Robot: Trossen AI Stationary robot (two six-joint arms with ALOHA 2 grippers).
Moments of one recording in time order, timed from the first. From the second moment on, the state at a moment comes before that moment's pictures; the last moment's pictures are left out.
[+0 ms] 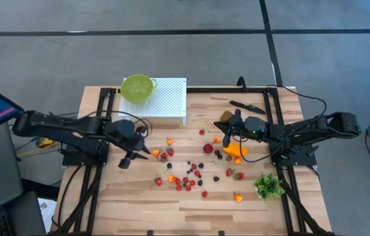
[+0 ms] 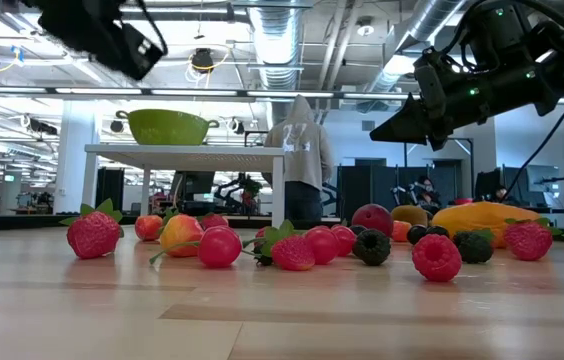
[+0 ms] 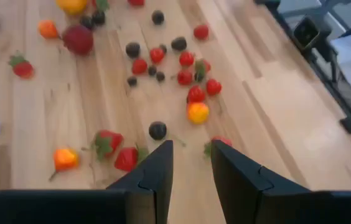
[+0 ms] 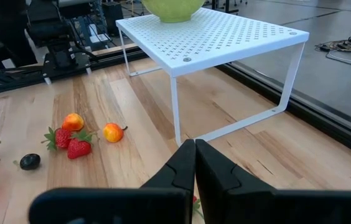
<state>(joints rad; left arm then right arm) -0.06 0.96 0.73 -0.52 0.21 0.15 -0.14 1.18 0.30 0.63 0.26 0.16</state>
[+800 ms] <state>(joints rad) -0.07 1.37 0.68 -0.40 -0.11 0.20 -0.14 1.18 0.30 0.63 0.26 0.16</state>
